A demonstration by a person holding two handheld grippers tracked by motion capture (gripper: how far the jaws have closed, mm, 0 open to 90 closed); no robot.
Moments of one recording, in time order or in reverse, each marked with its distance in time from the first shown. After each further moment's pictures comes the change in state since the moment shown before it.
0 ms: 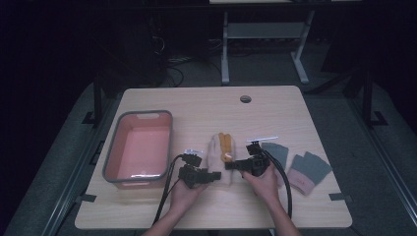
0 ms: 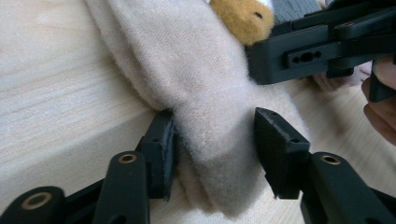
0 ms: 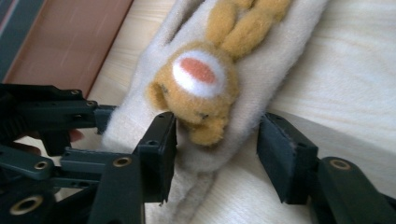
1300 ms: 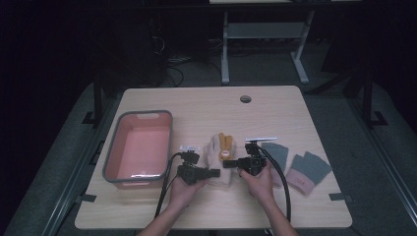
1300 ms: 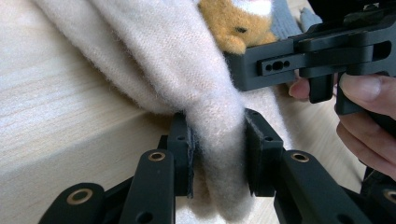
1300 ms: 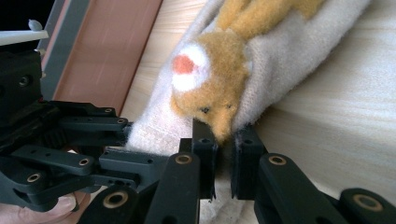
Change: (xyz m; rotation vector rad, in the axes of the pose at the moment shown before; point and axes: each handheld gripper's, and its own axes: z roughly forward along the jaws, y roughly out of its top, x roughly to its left) left arm 0.007 0.007 -0.005 -0.007 -0.105 -0.063; right arm 0.005 0.002 0.004 -0.017 0.097 0.096
